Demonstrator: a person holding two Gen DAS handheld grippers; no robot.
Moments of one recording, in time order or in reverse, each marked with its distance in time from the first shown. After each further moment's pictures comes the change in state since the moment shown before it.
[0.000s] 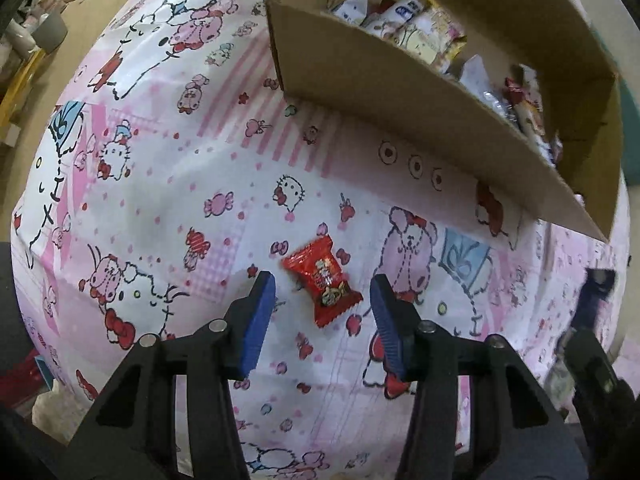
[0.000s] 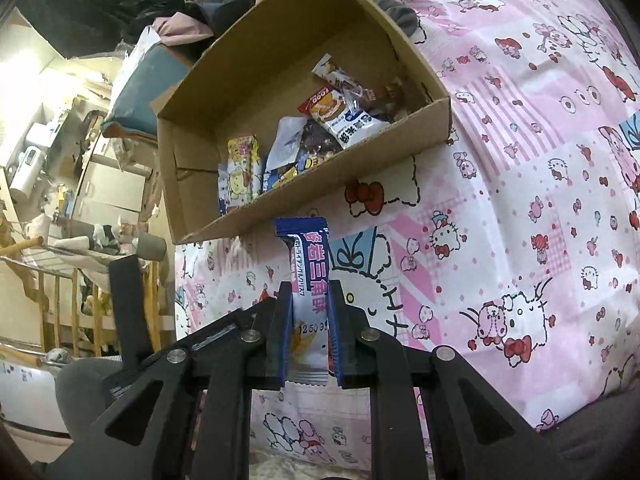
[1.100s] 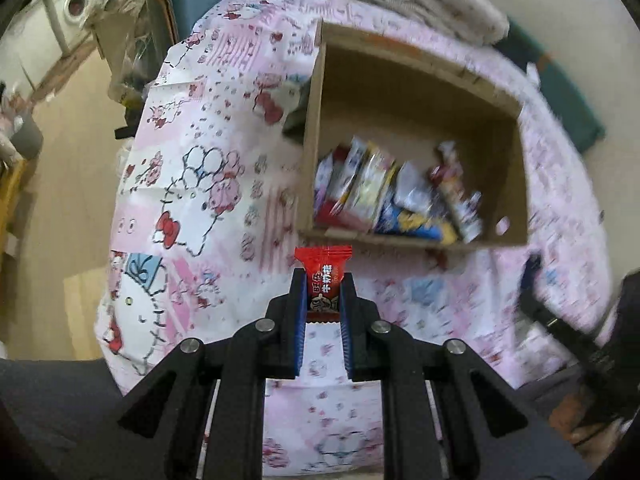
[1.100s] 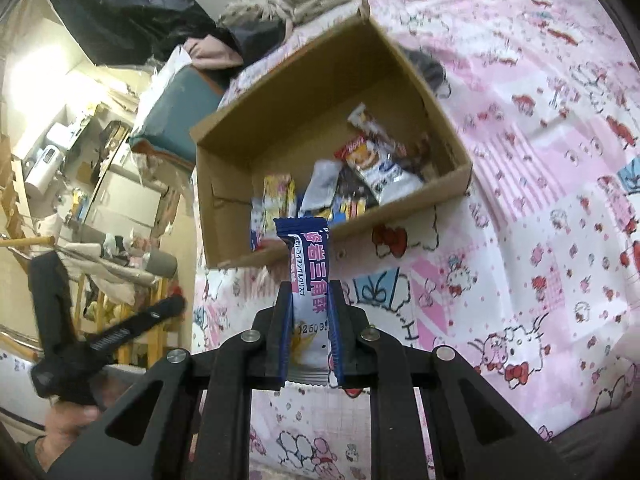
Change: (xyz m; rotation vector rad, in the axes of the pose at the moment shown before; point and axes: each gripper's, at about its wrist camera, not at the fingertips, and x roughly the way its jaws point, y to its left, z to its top) left arm -0.142 0.027 0.041 0.243 -0.238 -0.105; right arm -0.028 0.026 0.005 -0.083 -0.149 0.020
